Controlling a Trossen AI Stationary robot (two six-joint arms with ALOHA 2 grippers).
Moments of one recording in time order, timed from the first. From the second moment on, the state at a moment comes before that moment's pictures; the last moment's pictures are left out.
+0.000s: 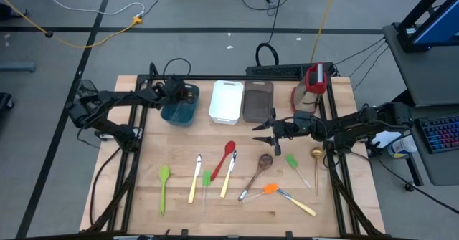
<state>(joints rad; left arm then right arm) 0.72 1.42 0.60 -0.07 -0.23 -0.62 -0.09 1.28 0.35 0.85 -0.18 -0.08</state>
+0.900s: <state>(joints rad) 0.31 1.13 0.65 -0.15 -0.10 -0.76 -0.09 1.28 0.35 0.85 -0.18 -0.06</state>
